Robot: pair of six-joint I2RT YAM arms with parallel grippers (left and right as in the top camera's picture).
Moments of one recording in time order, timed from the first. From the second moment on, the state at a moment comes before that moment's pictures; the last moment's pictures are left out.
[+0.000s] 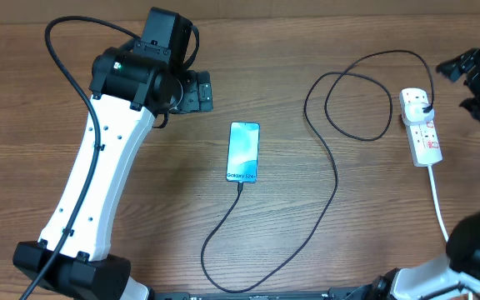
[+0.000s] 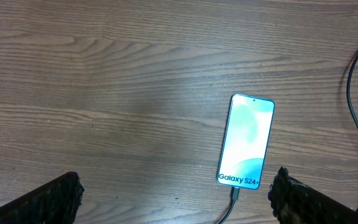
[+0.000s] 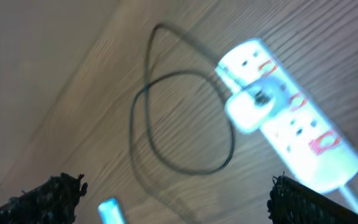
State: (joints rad) left arm -0.32 1.71 1.89 -1.34 -0.13 -0.41; right arm -0.52 1.79 1.77 -1.11 -0.49 0.29
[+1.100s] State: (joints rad) left arm -0.32 1.71 1.89 -1.34 -0.13 -0.41; right arm -0.52 2.10 1.72 -1.00 -0.30 0.20
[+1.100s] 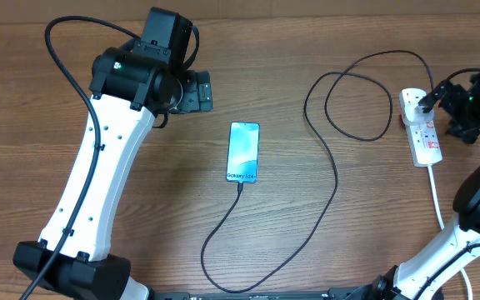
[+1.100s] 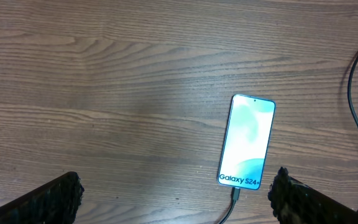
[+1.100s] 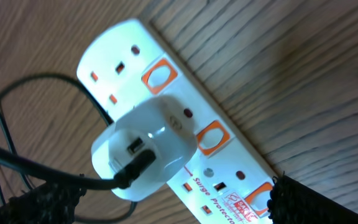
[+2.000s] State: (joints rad) left arm -0.32 1.71 1.89 -1.34 -0.13 -0.41; right arm -0.51 2.12 1.71 -0.92 -0.41 0.03
